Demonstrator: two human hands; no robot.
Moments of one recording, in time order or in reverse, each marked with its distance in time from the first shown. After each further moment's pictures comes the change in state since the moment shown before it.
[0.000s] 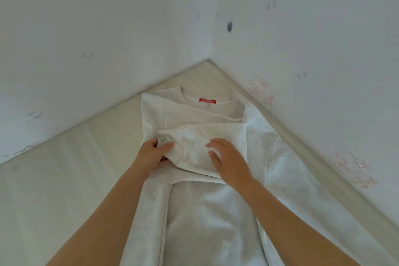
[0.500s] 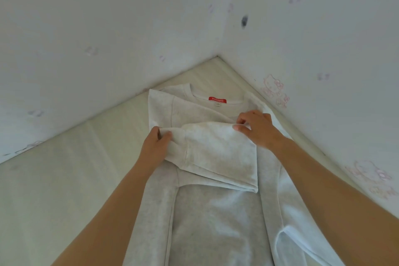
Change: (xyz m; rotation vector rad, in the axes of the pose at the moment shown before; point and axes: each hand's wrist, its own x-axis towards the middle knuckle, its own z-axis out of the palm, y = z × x) left_hand 0.018 0.014 -0.007 0.336 0.213 0.215; right_hand 0.087 0.045 -0.066 -0.176 -0.161 0.048
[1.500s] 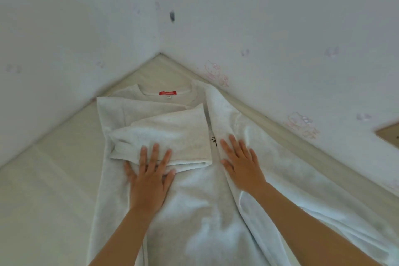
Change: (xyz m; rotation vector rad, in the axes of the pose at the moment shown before) left_hand -0.070 -0.078 0.060 1.102 -0.054 0.689; right_hand -0.171 0.029 0.089 -0.135 0.034 0.331
